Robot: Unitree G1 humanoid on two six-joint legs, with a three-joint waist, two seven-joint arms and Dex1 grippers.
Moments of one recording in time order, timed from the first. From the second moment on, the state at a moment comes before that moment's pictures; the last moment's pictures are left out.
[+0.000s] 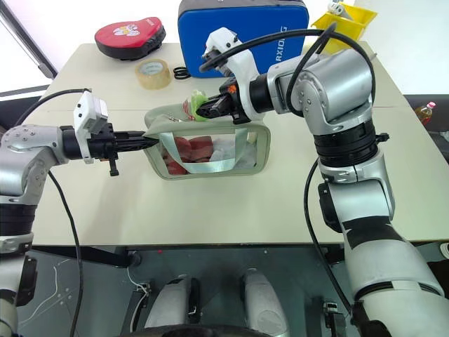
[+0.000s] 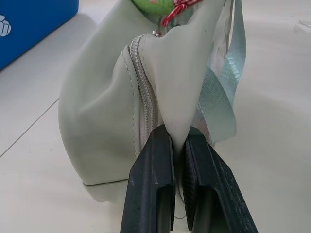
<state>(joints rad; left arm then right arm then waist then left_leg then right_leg) -0.62 0.81 0.05 0.07 -0.42 0.43 -1.20 -1.28 -0.49 0.18 0.05 0.46 1.34 0.86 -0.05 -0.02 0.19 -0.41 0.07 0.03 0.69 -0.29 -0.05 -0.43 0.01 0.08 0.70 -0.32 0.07</state>
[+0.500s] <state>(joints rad) -0.56 0.81 0.07 0.02 -0.43 0.43 -1.14 -1.04 -0.99 0.18 0.14 0.29 1.00 0.92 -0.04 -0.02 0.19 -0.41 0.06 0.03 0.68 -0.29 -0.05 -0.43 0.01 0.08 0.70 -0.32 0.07</state>
